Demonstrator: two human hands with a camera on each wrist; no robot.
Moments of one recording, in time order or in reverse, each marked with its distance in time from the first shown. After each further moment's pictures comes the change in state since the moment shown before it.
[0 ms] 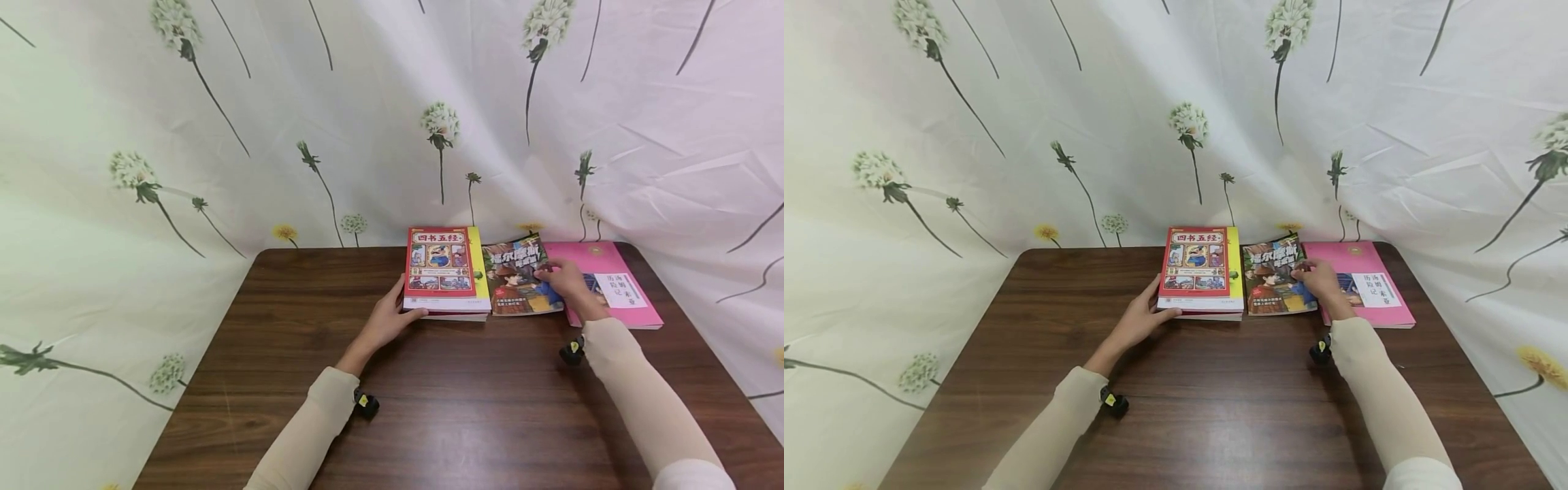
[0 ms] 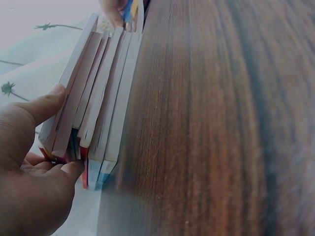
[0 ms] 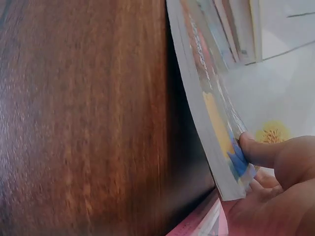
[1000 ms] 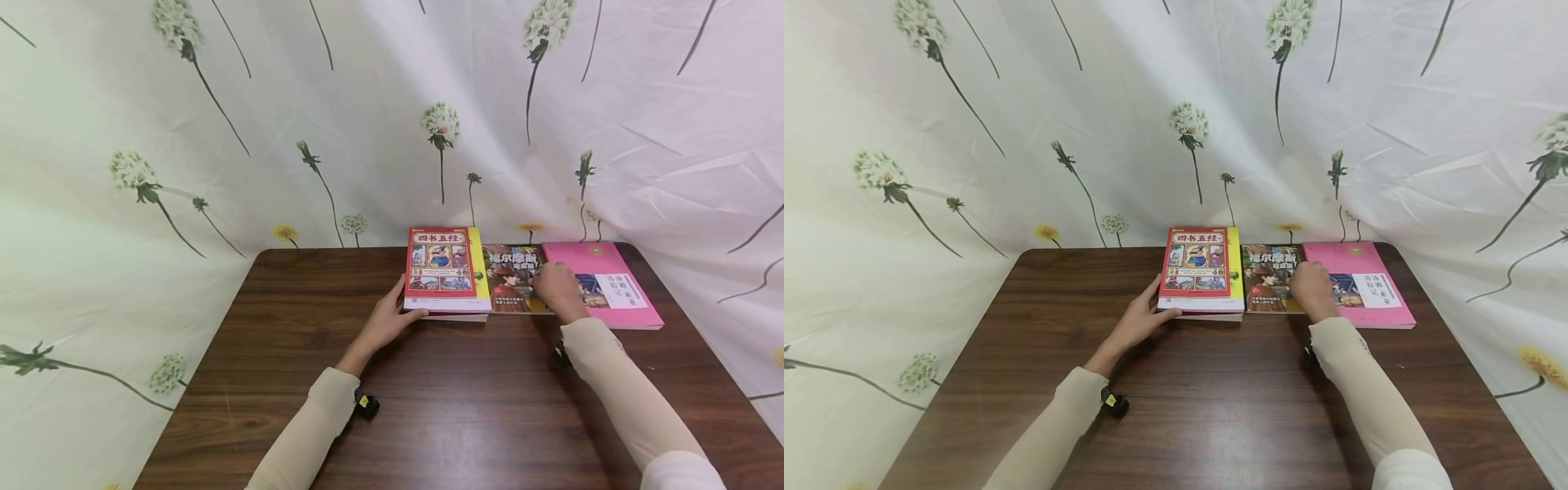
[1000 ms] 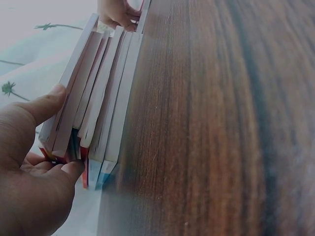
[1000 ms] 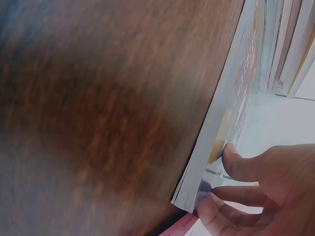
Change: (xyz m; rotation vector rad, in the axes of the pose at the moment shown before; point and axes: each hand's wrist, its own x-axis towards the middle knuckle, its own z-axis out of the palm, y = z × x) left_hand 0.001 0.001 -0.001 -0.007 -0.010 0.007; right_hand -0.002 -0.015 0.026 -0.573 0.163 -0.104
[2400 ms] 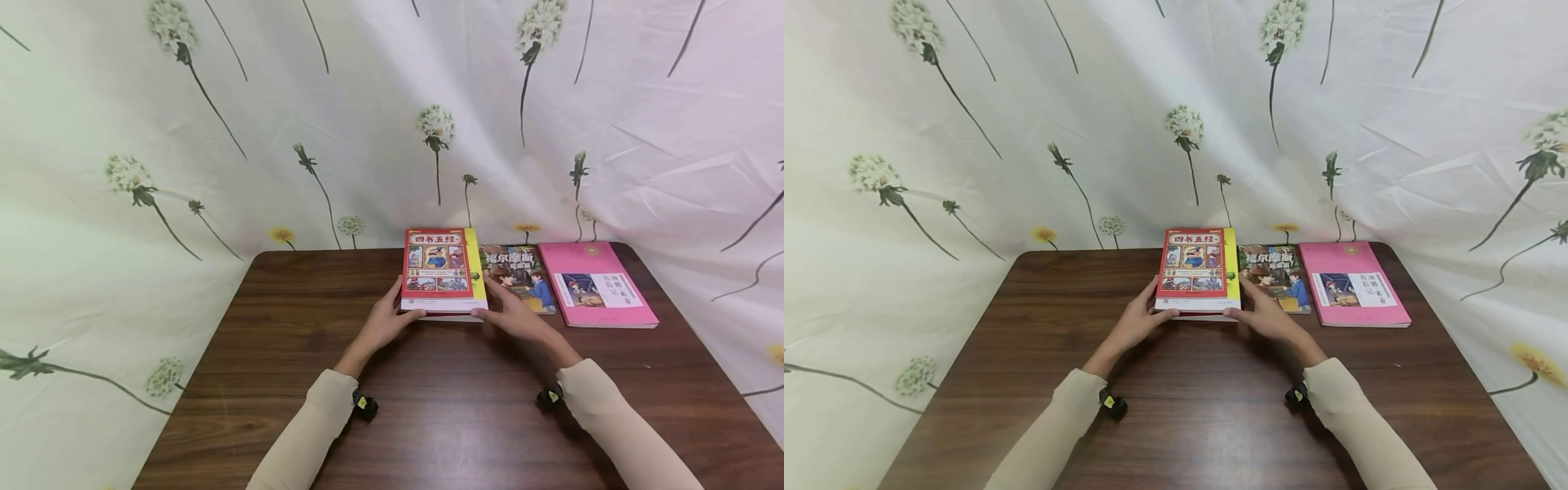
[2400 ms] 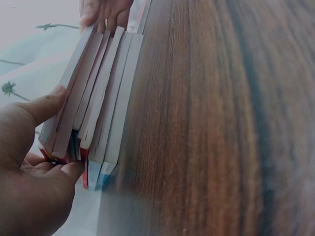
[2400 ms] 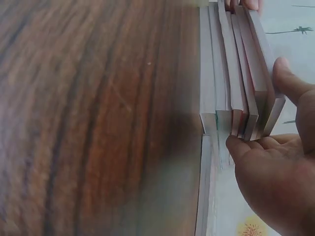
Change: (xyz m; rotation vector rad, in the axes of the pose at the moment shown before) left_hand 0.000 -0.001 0.002 -0.016 0.010 -0.016; right_hand -0.058 -0.048 0.023 0.701 -0.393 -0.300
